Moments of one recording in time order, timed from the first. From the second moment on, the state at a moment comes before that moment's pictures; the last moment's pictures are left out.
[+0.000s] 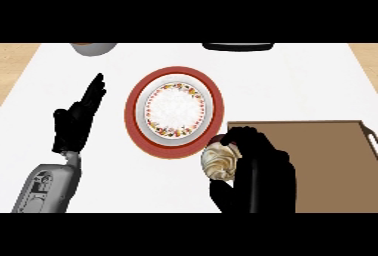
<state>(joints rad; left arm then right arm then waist) -0.27 0.21 -0.02 -1.41 -0.06 0.06 0.10 -0.26 -0.02 0.70 -1.99 1.45 0.00 1.07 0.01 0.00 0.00</state>
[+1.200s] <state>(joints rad) -0.31 0.17 -0.04 -1.36 -0.09 0.04 0.06 -0.86 -0.01 0.56 -0.92 0.81 -0.42 1.00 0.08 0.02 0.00</state>
